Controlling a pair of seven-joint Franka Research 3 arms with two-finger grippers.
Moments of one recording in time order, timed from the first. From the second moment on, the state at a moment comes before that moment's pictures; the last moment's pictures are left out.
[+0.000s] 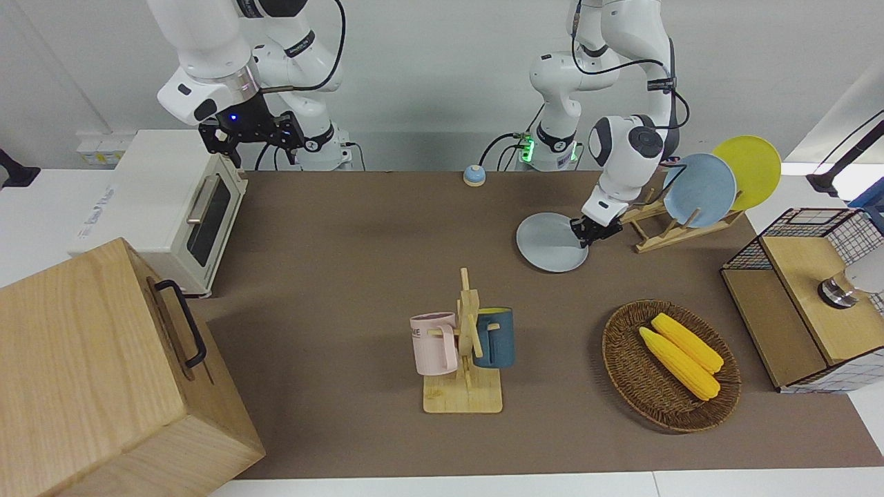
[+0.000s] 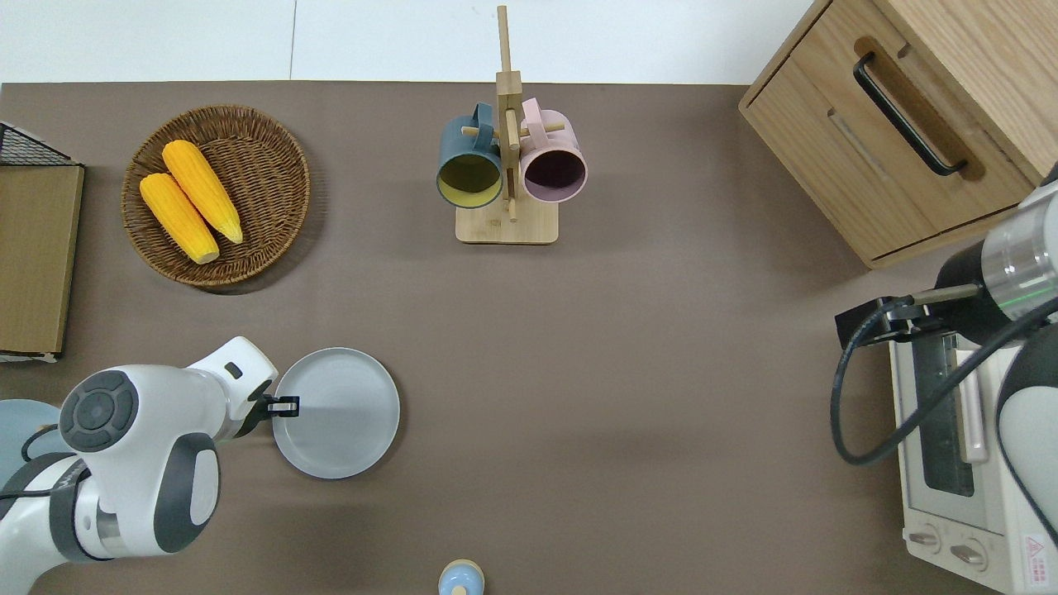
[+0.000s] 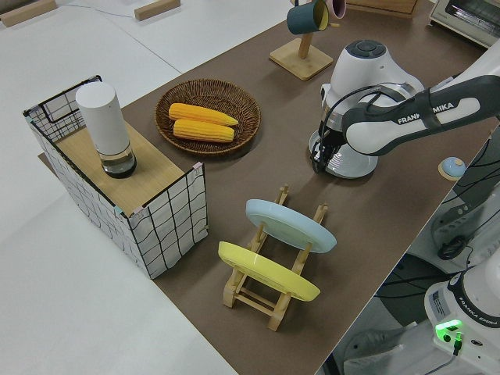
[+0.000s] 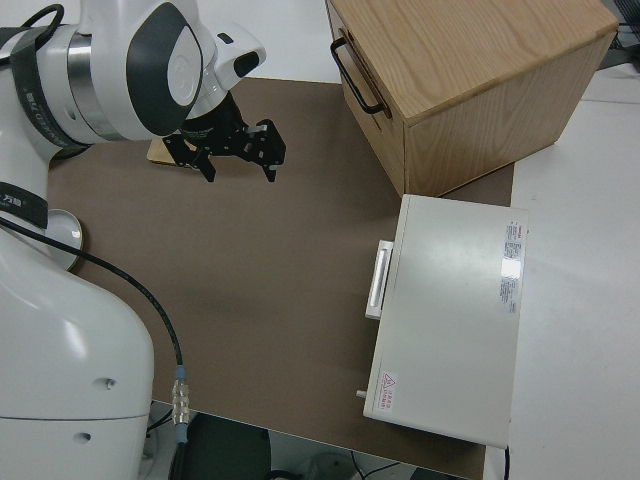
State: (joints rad) left arm 0.07 -0.06 -0.14 -2.50 -0.08 2.44 0.02; right arm -0.26 0.02 0.38 -1.48 -0.03 1.38 0.04
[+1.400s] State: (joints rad) left arm 0.07 -0.15 -0.09 -2.08 -0.08 1.87 0.02; right arm -0.26 0.02 0.38 -1.48 -0.03 1.38 0.04
